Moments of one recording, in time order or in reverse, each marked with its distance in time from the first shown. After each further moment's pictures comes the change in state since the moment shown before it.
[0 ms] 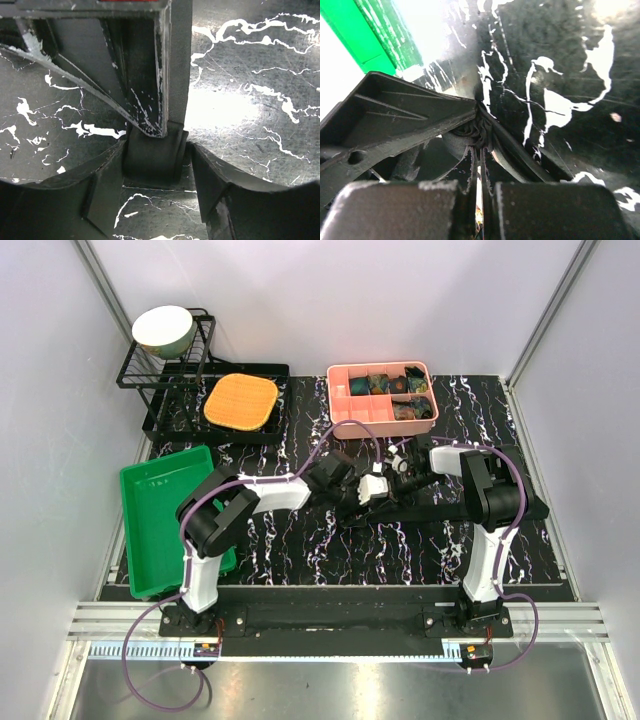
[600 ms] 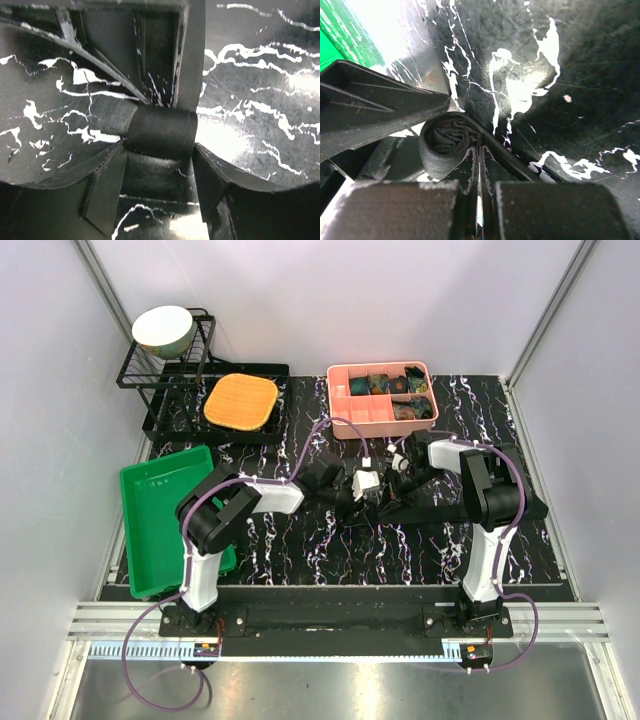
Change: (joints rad) left arm 0.035 0.000 -0.117 0.277 0.099 -0.126; right arm 0.007 0.007 0.068 -0.138 0.155 -0.091
